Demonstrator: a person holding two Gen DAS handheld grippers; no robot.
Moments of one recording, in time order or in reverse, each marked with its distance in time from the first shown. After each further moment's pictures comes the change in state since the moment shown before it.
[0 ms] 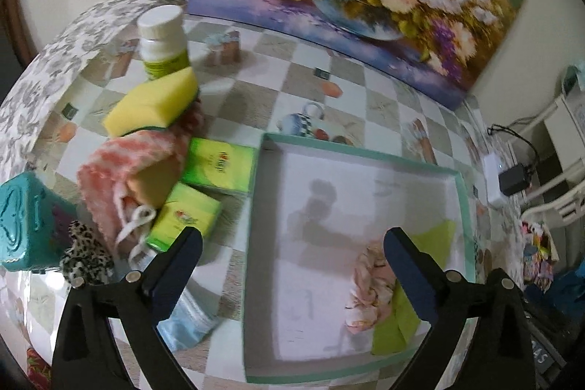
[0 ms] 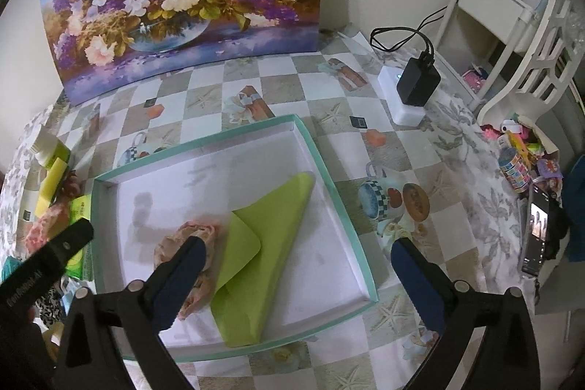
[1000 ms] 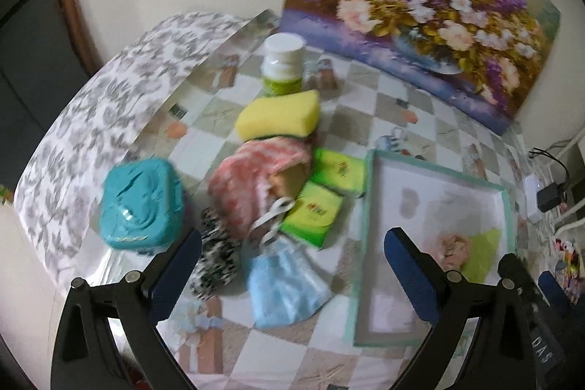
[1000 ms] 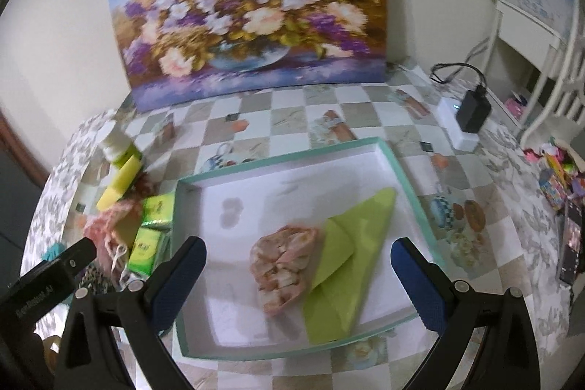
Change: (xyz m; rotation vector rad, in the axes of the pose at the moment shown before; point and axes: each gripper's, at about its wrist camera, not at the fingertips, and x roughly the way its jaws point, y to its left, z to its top) left arm -0.068 0.075 -0.017 -0.069 -0.072 0.209; right arm -0.033 0.072 -0.030 -0.085 -0.118 0.167
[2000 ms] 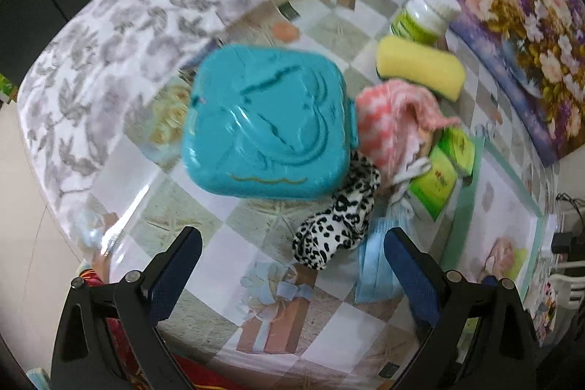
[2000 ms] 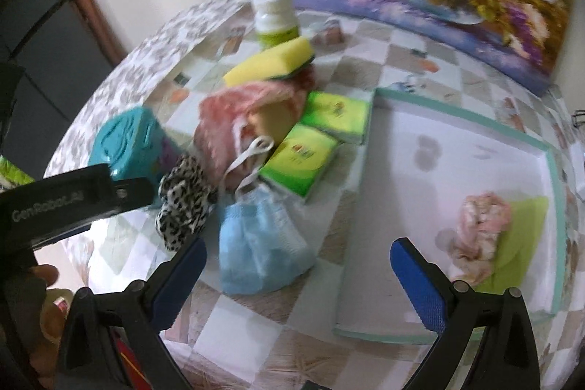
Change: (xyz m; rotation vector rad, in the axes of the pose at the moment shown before) left arm 0.054 0.111 -0.019 -0.263 0.271 0.018; right arm 0.045 0.155 -0.063 -0.383 0.210 0.267
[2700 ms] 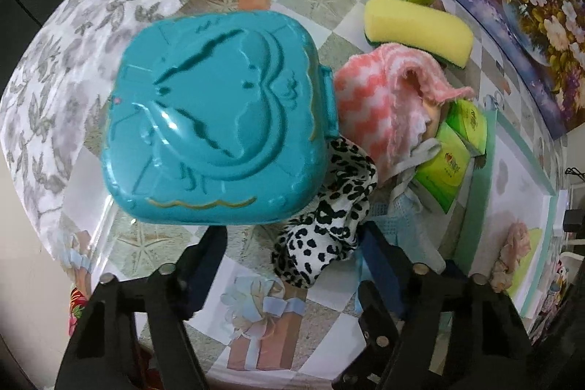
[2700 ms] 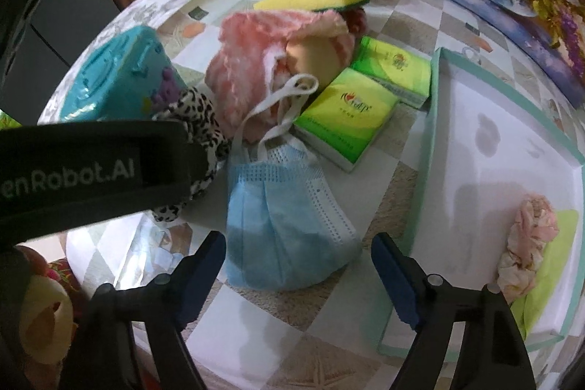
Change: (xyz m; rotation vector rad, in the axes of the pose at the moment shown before) left arm 0.051 -0.027 0.021 0.079 0.088 0.003; right arm 0.054 0.025 -0.008 -0.111 0.141 0.004
